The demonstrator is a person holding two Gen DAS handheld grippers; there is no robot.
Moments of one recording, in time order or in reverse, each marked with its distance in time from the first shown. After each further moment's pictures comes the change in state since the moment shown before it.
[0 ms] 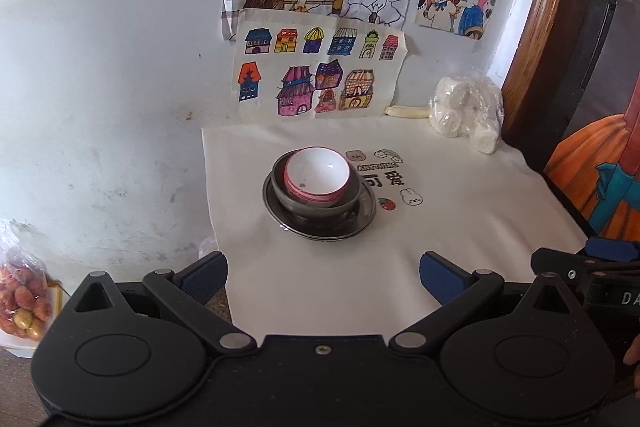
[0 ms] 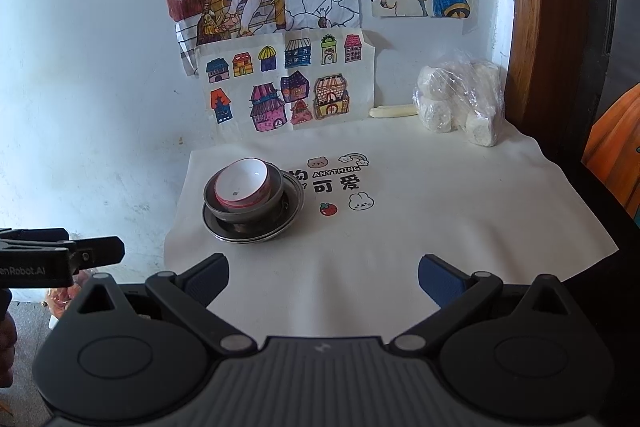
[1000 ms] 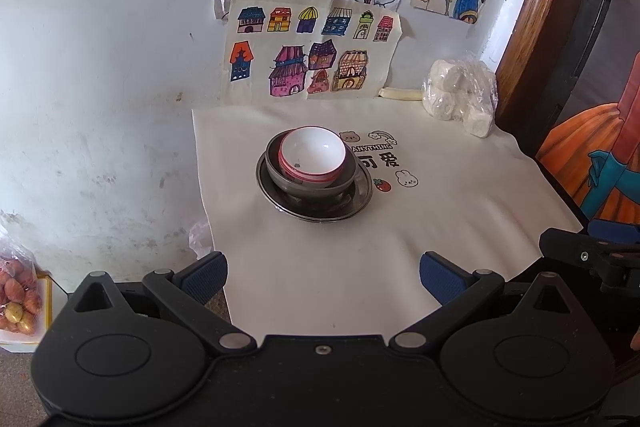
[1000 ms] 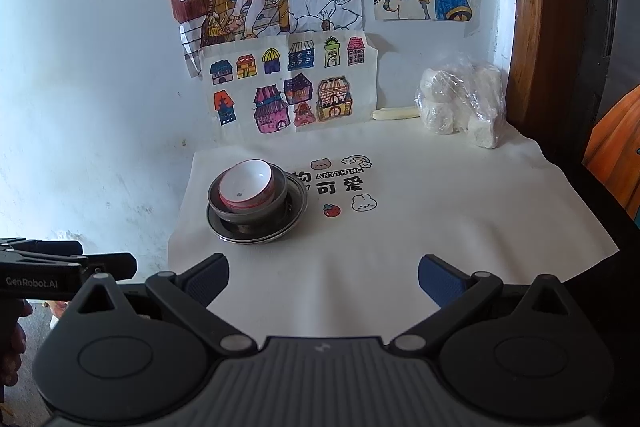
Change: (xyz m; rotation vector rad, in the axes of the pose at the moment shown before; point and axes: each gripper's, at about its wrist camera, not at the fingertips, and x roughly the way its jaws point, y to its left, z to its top) left arm 0.011 0.013 -0.003 0.004 0.056 -0.041; right arm -0.006 0.004 -0.001 -0.006 -0.008 0.004
